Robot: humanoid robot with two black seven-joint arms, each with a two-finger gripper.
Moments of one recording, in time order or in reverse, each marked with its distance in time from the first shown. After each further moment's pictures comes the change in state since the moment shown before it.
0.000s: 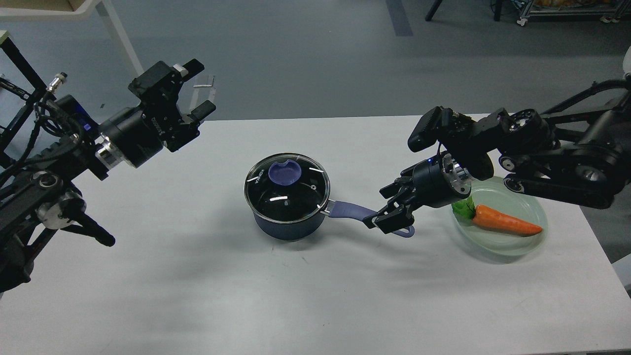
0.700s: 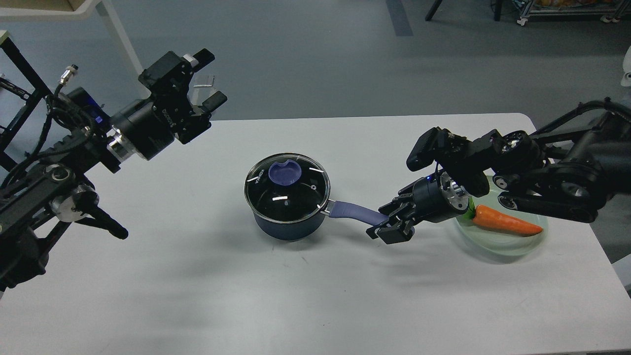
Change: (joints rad) left arm -0.035 -0.043 0.003 0.000 0.002 0.017 0.004; right arm -0.058 0.028 -0.045 -0.036 0.001 -0.054 0.000
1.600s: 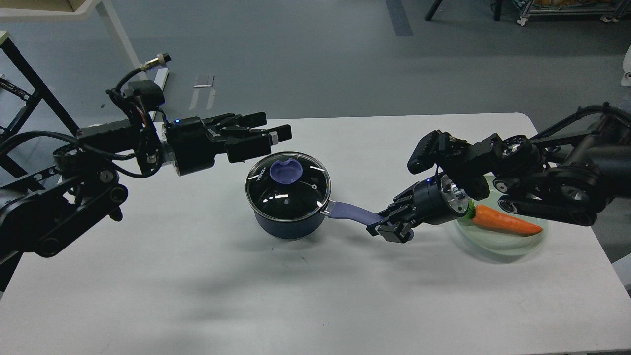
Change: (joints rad) left arm -0.193 0.016 0.351 -0.074 1.130 0.320 -0.143; right arm -0.015 -0.005 -0.002 -0.001 0.001 -0.025 0.000
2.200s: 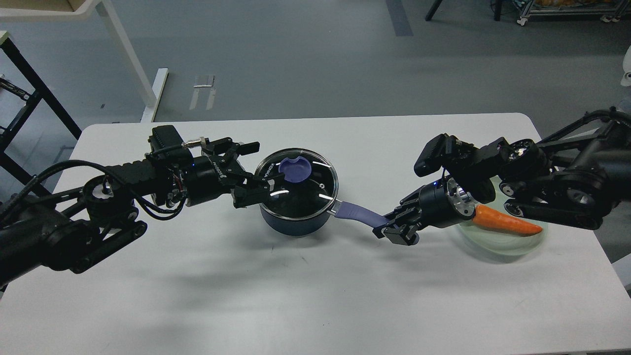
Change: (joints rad) left arm -0.033 -0.086 0.191 0.256 0.098 0.234 0.000; right arm -0.009 -0.010 -0.014 0.001 0.001 0.000 0.000
